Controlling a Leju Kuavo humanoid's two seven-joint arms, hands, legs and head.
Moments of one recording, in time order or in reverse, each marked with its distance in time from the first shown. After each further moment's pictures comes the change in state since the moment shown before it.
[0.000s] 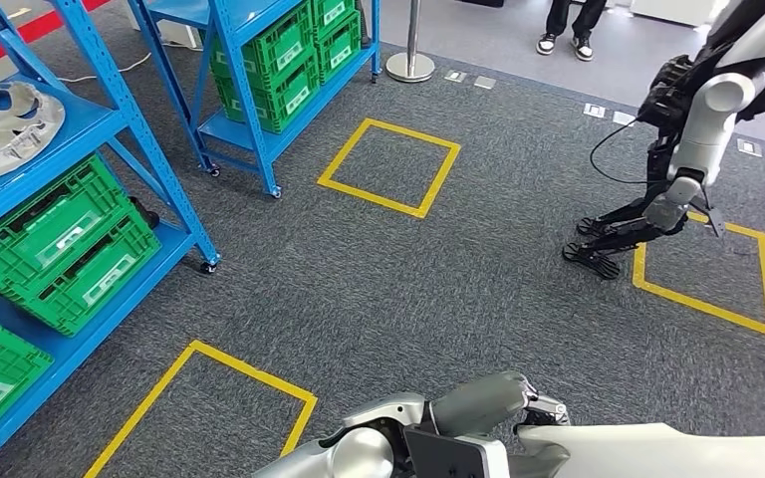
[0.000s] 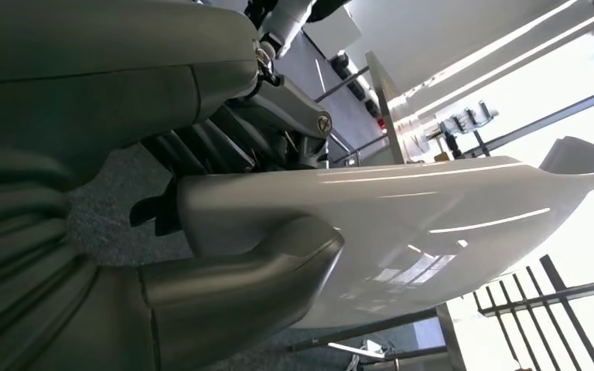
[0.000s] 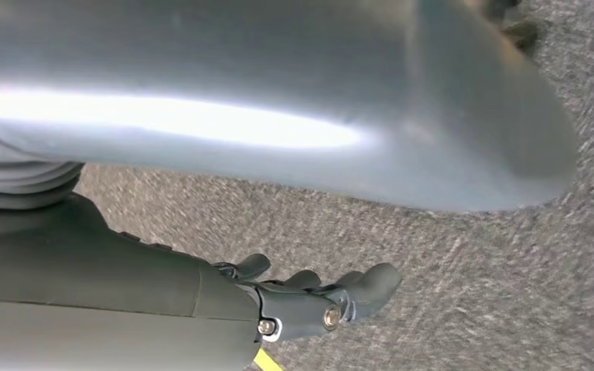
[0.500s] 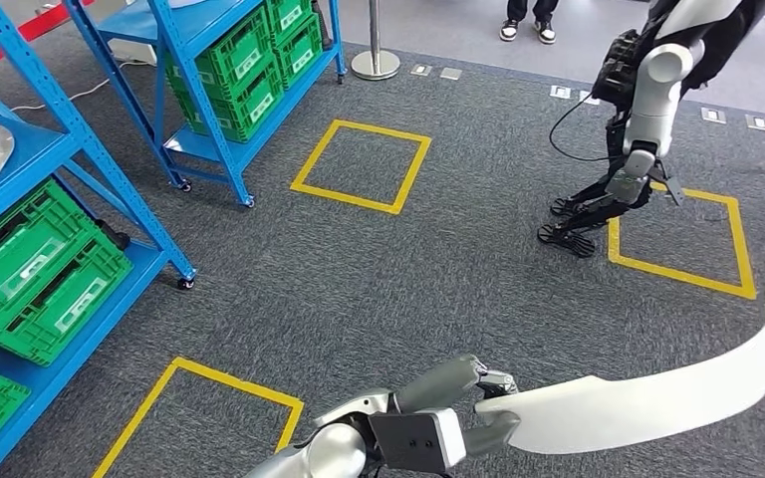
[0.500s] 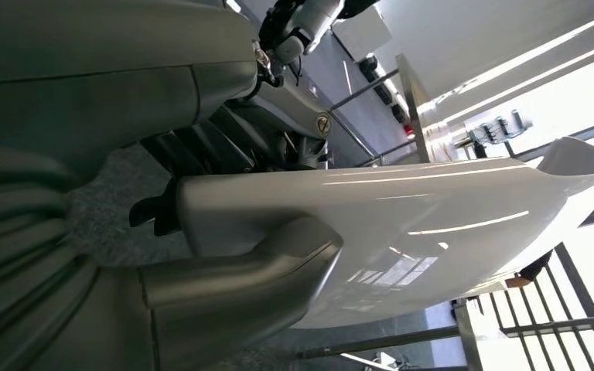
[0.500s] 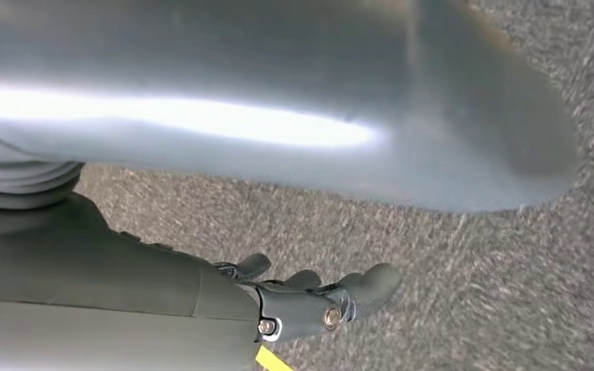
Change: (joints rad) left arm 0.080 0.042 0.121 -0.008 -0.046 0.012 -0.031; right arm 0.005 0.000 -0.016 0.000 -0.002 0.000 -0.026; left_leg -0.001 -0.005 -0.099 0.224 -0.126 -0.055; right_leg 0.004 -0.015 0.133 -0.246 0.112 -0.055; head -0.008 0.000
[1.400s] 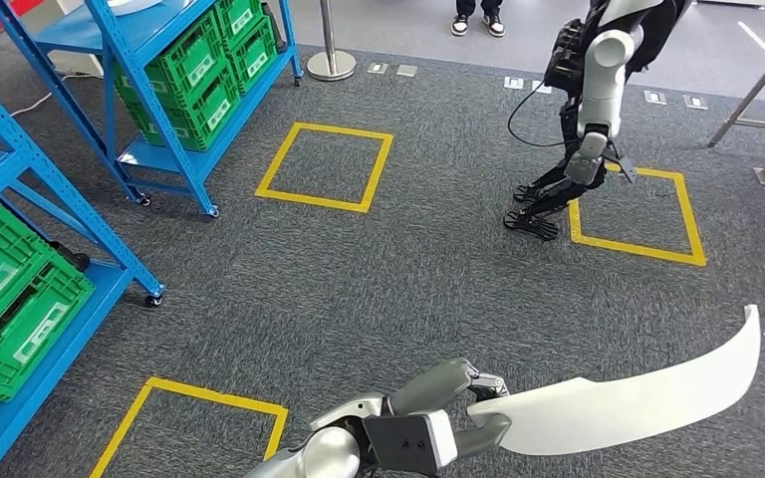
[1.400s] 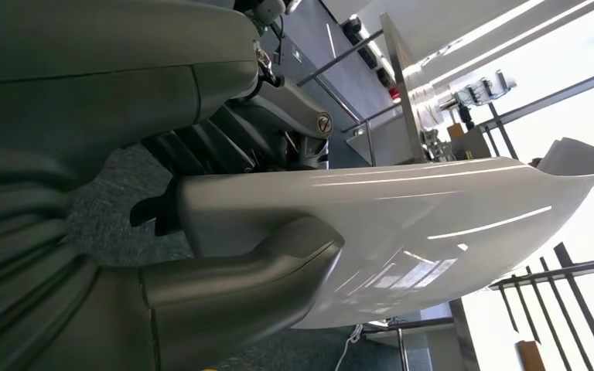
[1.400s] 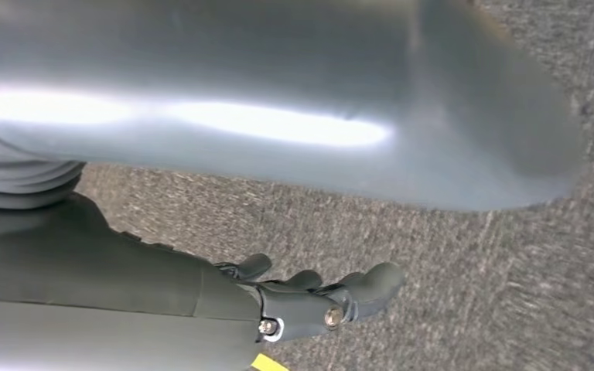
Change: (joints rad) left arm 0.020 0.015 0.012 -0.016 -0.001 0.000 0.000; right arm 0.005 0.000 0.000 0.000 0.000 0.000 -0.003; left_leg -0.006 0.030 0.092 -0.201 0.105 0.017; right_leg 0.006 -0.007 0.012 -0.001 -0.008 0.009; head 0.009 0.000
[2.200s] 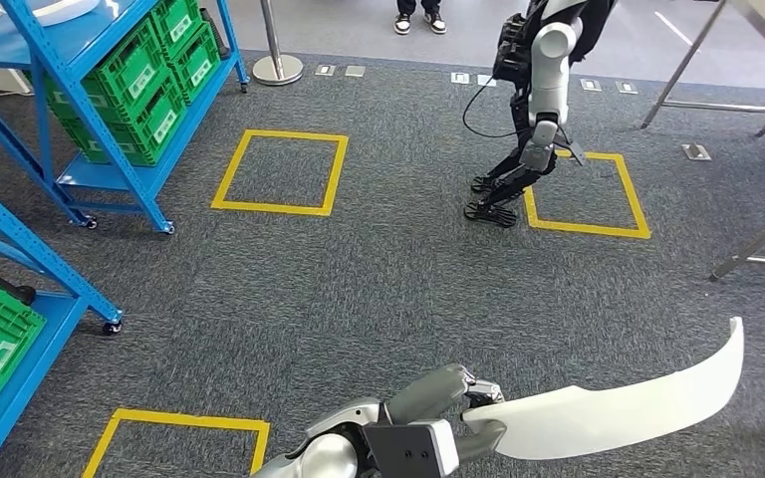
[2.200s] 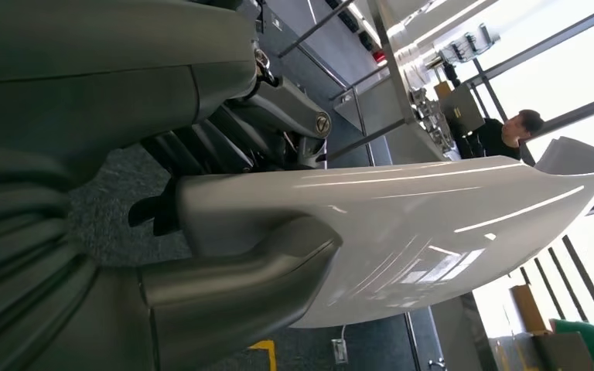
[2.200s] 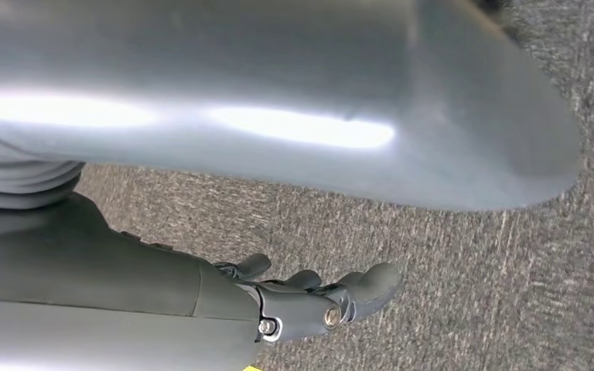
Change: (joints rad) left arm 0.033 0.006 0.022 -0.005 -0.070 0.005 0.011; right arm -0.002 -0.001 0.001 0.000 0.035 0.000 0.000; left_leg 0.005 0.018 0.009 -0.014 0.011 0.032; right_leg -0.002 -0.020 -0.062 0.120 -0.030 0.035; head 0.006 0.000
